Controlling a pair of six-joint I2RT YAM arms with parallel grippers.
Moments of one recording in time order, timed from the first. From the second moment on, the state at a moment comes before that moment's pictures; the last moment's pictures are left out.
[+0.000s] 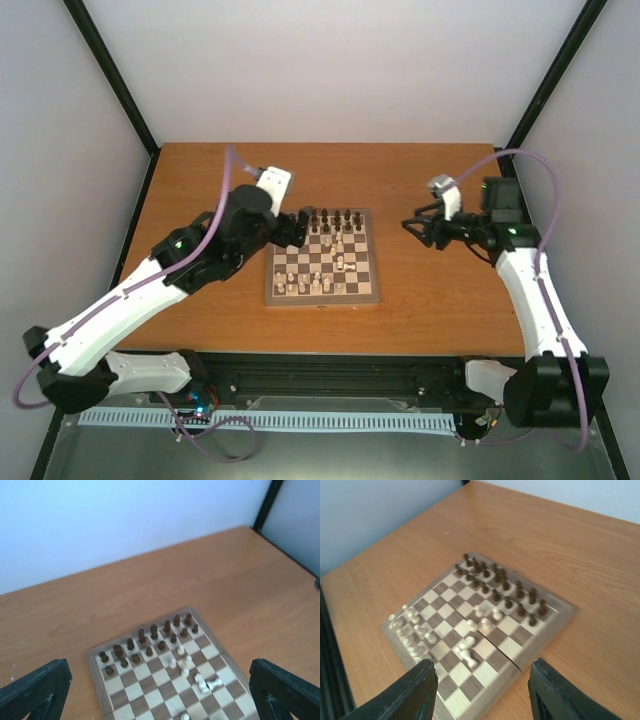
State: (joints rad) left arm -0.91 1.23 1.43 -0.75 -0.42 -0.24; right arm -0.08 1.13 1.01 -0.62 -0.91 -0.34
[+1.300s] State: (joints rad) left arm -0.79 1.17 1.13 -0.54 -0.54 -0.23; right arm 0.53 1.77 1.14 -0.60 -0.37 -0.64
